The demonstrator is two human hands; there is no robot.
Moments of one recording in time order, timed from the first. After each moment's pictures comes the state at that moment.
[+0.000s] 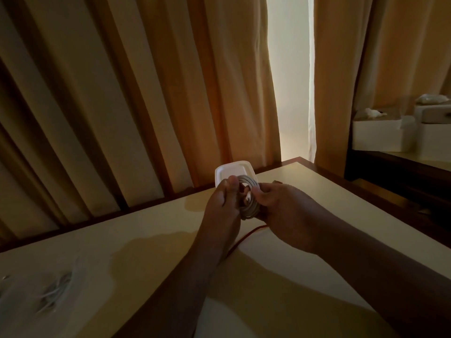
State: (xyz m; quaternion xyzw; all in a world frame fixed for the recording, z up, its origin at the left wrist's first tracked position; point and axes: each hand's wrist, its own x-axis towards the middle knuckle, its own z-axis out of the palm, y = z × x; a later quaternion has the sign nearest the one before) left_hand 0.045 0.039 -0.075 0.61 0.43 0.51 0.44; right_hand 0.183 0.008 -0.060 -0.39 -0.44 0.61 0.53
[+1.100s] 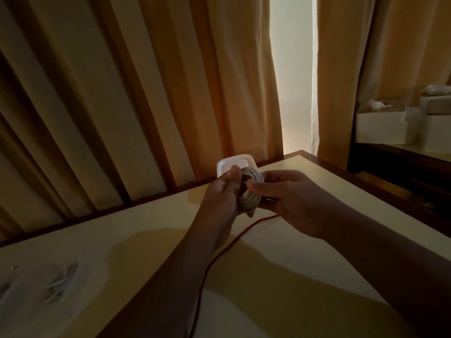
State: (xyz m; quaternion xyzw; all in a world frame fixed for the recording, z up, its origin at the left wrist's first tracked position) left_hand 0.039 0.037 -0.060 0.57 0.41 0.49 0.52; right_hand 0.192 0.013 -0.057 -0.39 -0.46 0.61 0.52
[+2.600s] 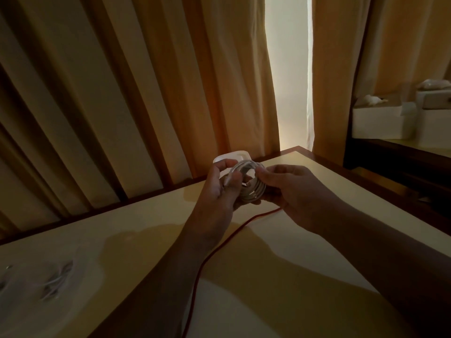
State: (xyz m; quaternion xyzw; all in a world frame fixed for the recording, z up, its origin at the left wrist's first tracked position) left_hand 0.030 0.033 -0.072 0.66 0.31 0.49 0.47; right_hand 0.198 0.011 -0.058 -0.41 -0.41 0.58 0.57
